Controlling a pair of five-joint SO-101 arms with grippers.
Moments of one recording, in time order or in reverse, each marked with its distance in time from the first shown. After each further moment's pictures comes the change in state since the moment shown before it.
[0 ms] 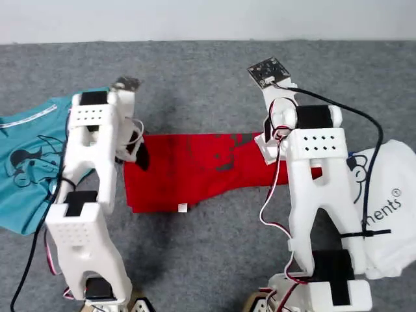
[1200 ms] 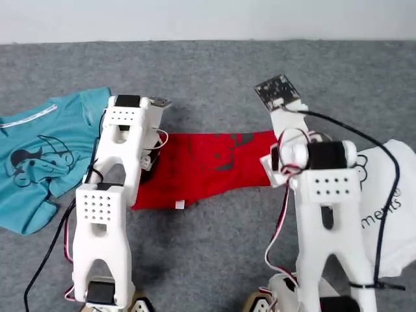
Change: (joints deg) left arm 7.9 25.6 -22.3 9.1 3.6; right arm 0.4 -21.5 17.0 -0.2 0.0
